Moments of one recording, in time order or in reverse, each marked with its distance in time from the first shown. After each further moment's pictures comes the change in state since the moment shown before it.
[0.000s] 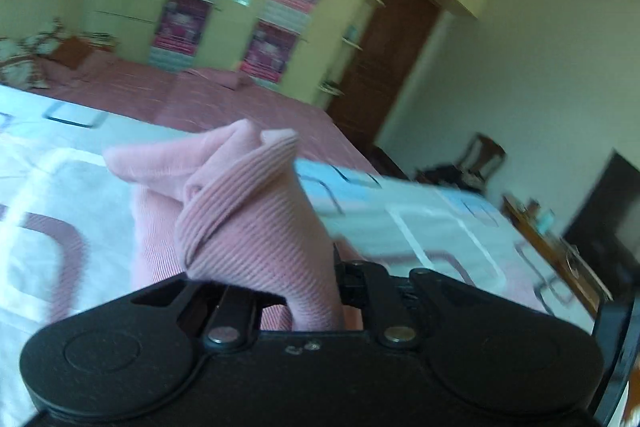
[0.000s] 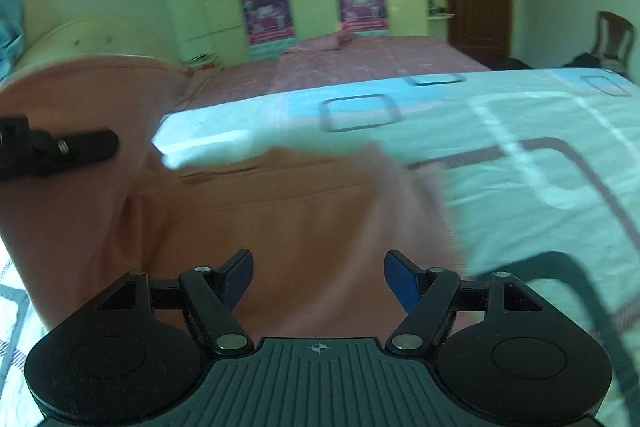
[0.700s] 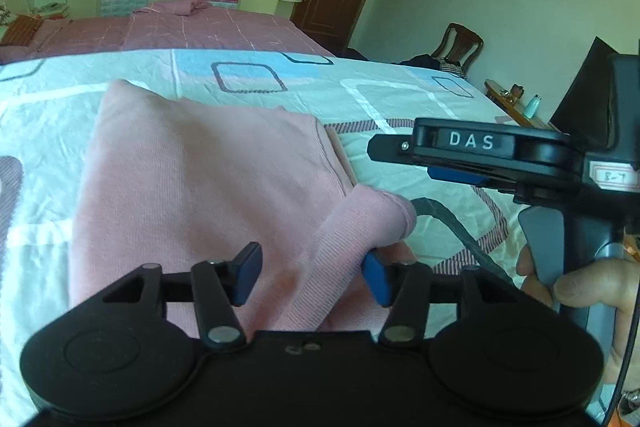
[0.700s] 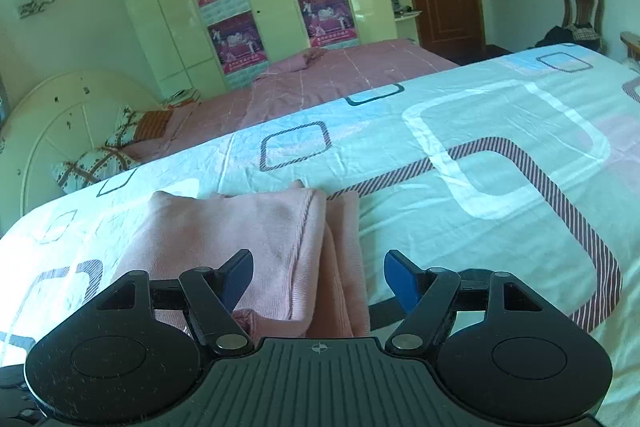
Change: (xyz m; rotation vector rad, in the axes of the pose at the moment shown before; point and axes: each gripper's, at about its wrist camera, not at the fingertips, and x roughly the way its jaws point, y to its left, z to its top) left arm 0.022 -0.043 -0.054 0.152 0.257 0.010; right arm -0.033 -0.070 0.023 0.124 -0.038 0.031
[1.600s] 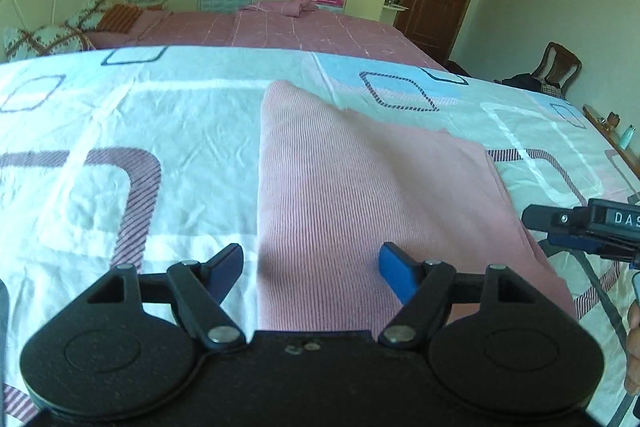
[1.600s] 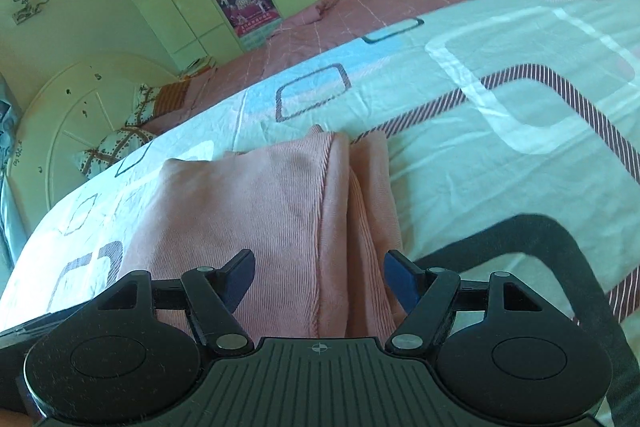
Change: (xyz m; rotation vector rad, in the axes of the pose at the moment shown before) left arm 0.004 0.084 0.010 -0.124 -0.010 0.255; right arm 0.036 -0.012 -0.007 0.095 0.132 0.097
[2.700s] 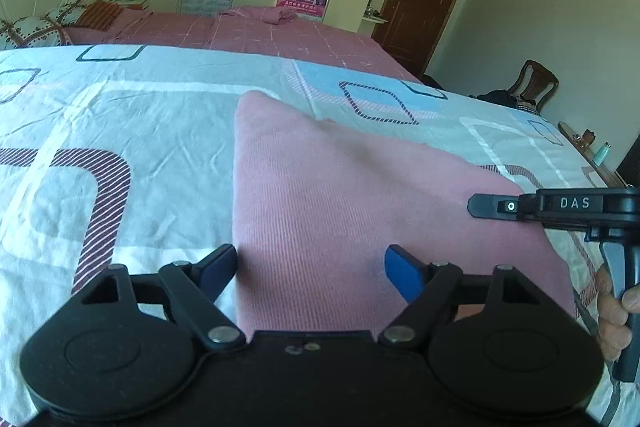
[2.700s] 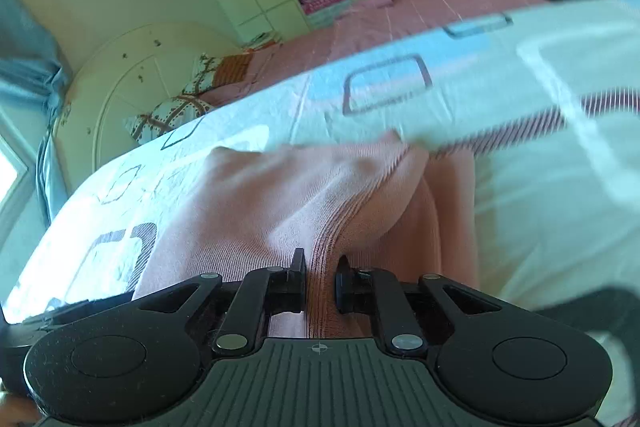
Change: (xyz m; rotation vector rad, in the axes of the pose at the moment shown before) left arm 0.004 0.000 0.003 -0.019 -0.040 -0.094; right arm 0.038 0.013 0.028 -0.134 0.068 0.174
